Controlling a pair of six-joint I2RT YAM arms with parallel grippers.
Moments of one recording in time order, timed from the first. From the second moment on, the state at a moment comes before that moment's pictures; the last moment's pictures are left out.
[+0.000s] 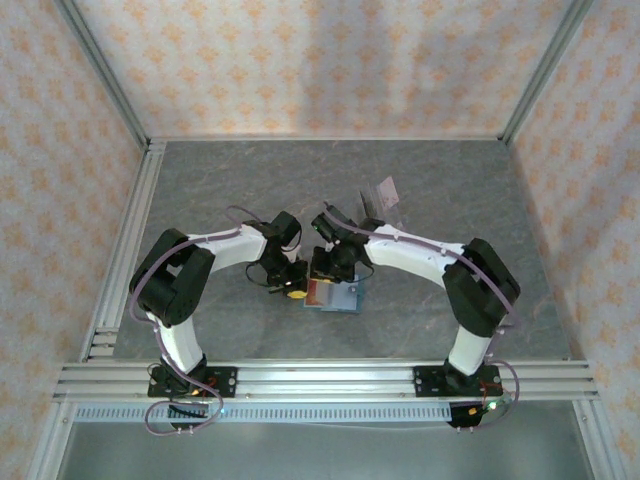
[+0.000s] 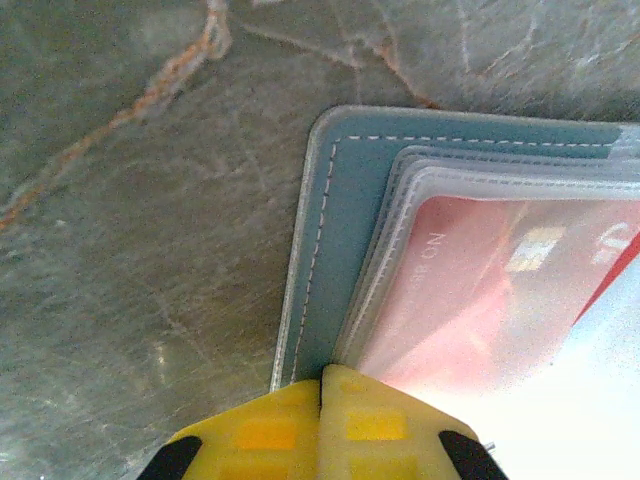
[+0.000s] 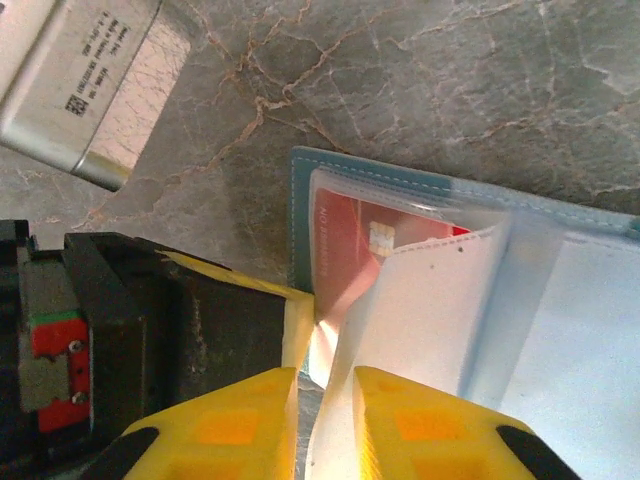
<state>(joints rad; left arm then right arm) -0.52 1.81 1.03 -0.69 0.51 -0.64 0.81 1.76 1.23 -0.65 -0.29 0.89</state>
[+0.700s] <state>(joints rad) -0.46 1.70 0.99 -0.79 0.50 -0.63 0.82 1.92 1.28 -0.55 -0.35 0.94</state>
